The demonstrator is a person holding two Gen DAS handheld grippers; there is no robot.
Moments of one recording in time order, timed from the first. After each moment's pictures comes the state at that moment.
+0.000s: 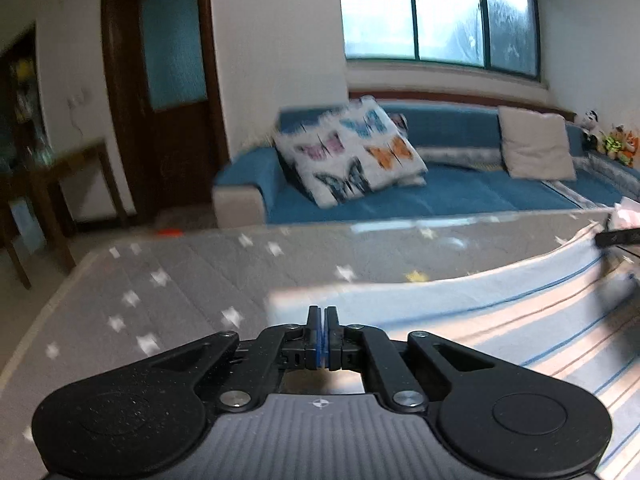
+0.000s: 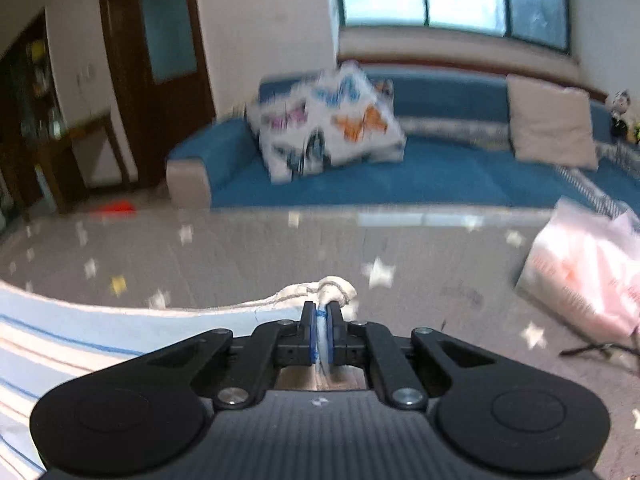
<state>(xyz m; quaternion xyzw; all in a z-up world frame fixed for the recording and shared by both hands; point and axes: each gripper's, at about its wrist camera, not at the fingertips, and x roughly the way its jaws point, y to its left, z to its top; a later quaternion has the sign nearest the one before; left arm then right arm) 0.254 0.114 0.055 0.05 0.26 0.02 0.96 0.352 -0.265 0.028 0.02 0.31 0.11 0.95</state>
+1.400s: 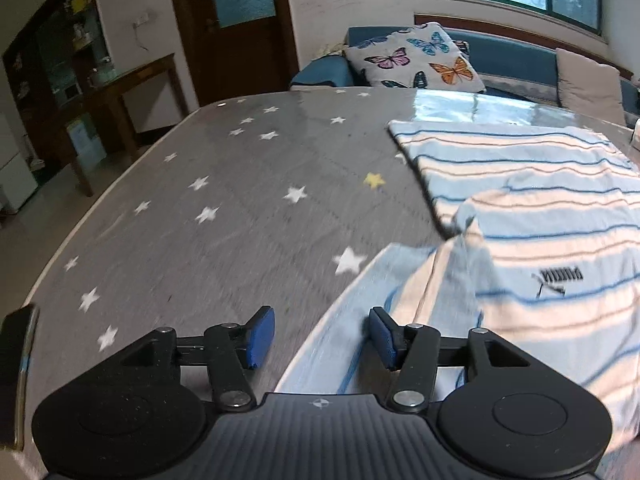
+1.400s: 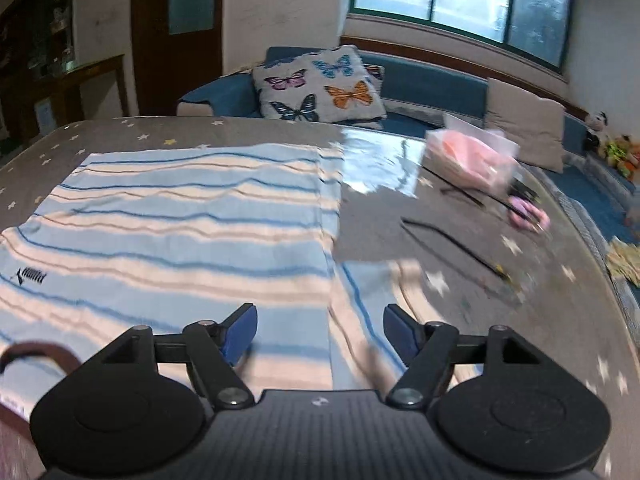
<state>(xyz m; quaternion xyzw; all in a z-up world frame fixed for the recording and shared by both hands) 0.067 0.153 0.000 0.02 0.39 0.12 0.91 0.115 -0.317 0.025 -0.06 0.36 0.09 0.93</state>
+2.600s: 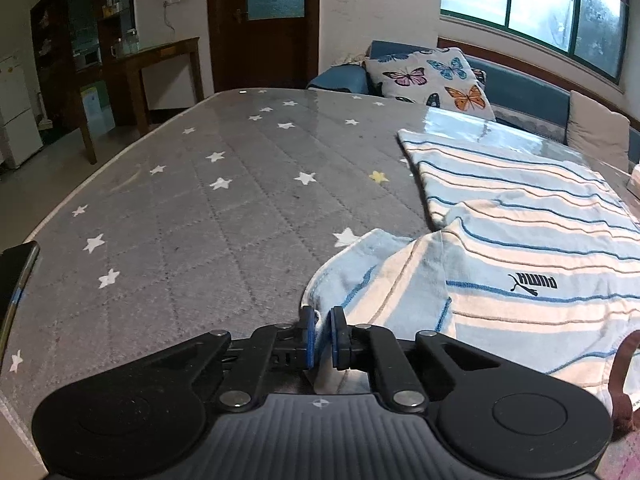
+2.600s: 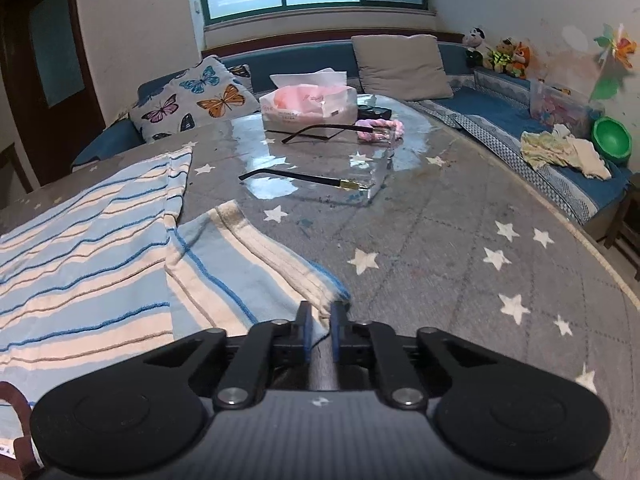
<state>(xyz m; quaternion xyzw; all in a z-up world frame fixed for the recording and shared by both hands) 0.035 0.155 0.001 -0.05 0.37 0.13 0.92 0.084 -0.406 -0.003 0.09 0.36 -0.06 0.93</state>
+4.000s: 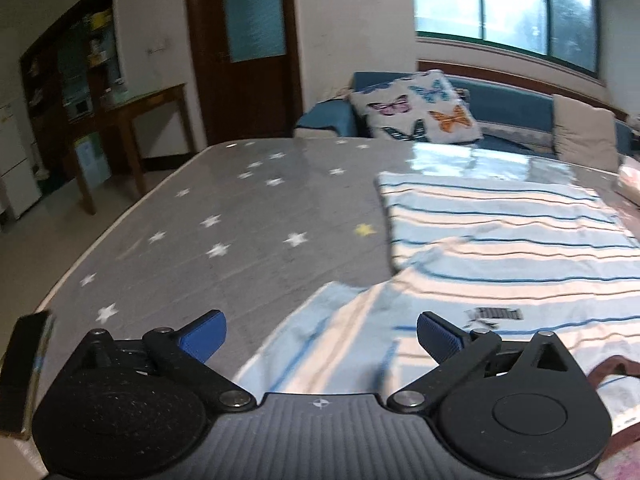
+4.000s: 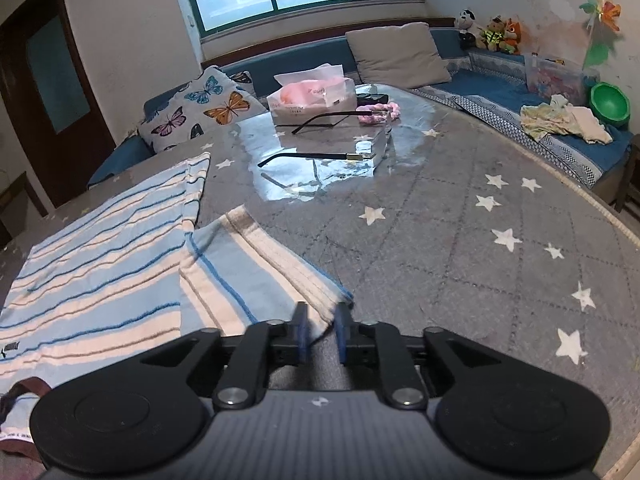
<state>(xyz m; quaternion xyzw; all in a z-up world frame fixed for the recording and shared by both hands) 0.043 0.134 0.034 0.00 0.32 0.10 0.94 0.037 -0.391 -0.001 0.14 0.35 -0.06 0.92</state>
